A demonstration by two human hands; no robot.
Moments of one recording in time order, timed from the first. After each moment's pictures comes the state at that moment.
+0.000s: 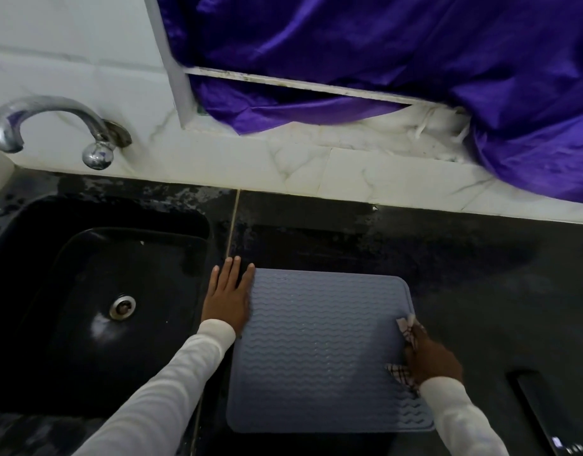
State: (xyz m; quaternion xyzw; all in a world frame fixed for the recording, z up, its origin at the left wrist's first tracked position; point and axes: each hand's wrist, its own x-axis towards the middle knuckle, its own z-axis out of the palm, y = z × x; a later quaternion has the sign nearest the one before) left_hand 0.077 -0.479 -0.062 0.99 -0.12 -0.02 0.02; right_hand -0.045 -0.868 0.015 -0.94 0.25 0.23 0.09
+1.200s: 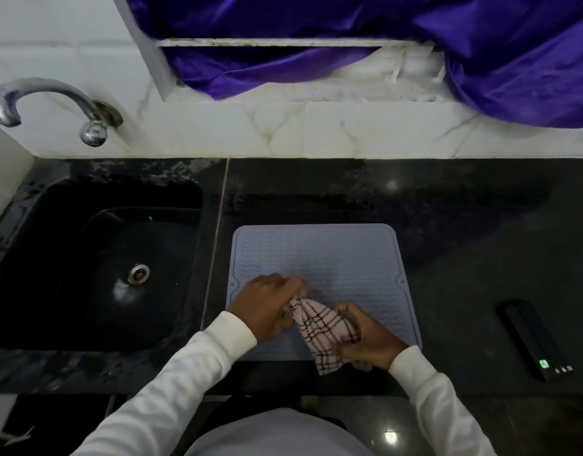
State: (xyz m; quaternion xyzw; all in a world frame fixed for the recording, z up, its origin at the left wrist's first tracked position) left_hand -0.046 -0.560 0.051 0.90 -0.38 -0.04 0.22; right_hand -0.116 -0.812 0.020 -0.77 0.02 0.29 0.56
